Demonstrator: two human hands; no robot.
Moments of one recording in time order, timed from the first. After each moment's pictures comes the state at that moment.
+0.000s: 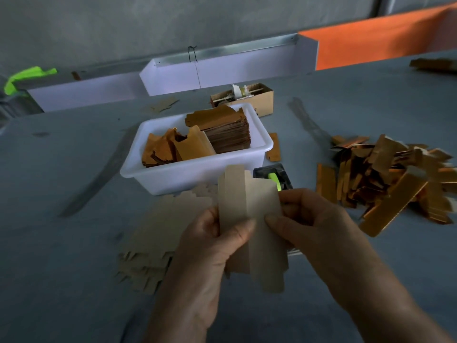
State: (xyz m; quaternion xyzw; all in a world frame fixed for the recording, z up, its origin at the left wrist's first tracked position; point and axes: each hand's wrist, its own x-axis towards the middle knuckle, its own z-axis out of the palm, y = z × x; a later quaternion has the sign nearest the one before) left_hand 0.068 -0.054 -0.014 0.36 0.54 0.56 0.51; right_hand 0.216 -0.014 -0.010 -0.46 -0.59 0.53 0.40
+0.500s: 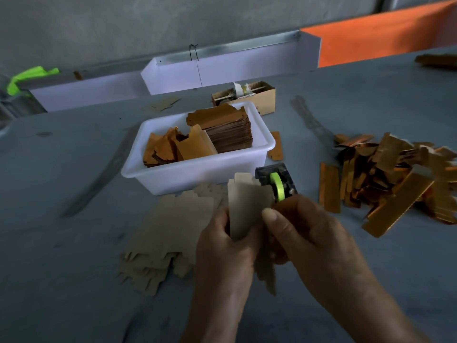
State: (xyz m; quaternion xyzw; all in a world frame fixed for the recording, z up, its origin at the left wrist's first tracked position) left_hand 0.091 -0.048 -0.024 0.38 0.66 0.53 0.36; right_hand 0.207 -0.024 -0.013 -0.48 -0.64 0.43 0.42
